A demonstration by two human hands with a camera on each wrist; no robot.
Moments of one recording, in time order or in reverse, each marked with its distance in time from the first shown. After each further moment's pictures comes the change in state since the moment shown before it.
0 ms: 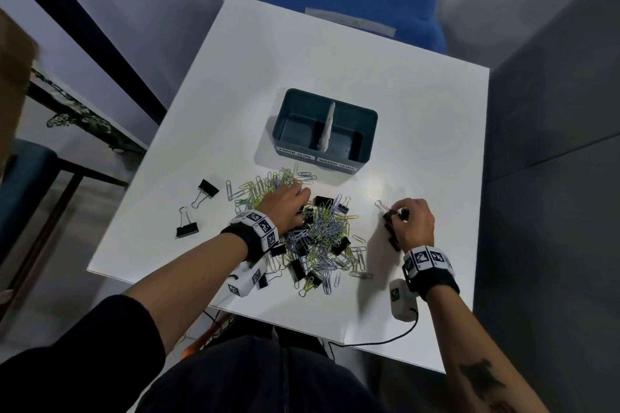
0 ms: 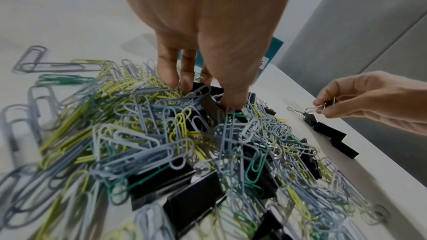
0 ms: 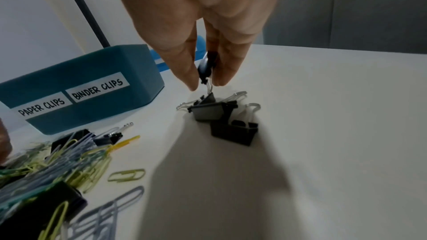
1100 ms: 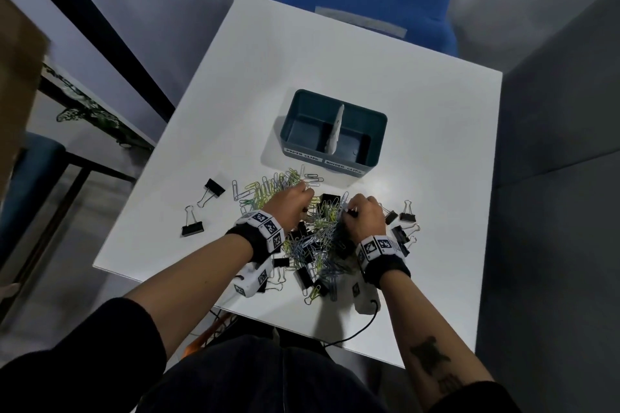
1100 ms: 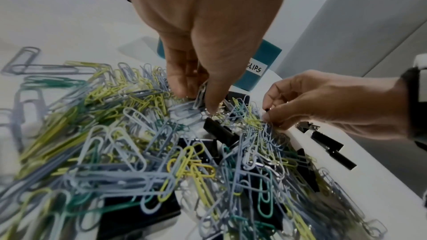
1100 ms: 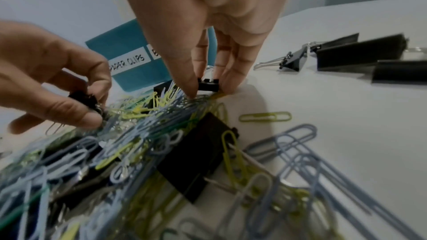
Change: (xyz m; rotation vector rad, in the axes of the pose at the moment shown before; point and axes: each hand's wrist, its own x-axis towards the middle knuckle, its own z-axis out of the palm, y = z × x) left_hand -0.001 0.004 -0.008 -0.164 0.087 -0.014; right_hand -0.009 -0.069 0.071 -0.099 -0.174 -0.109
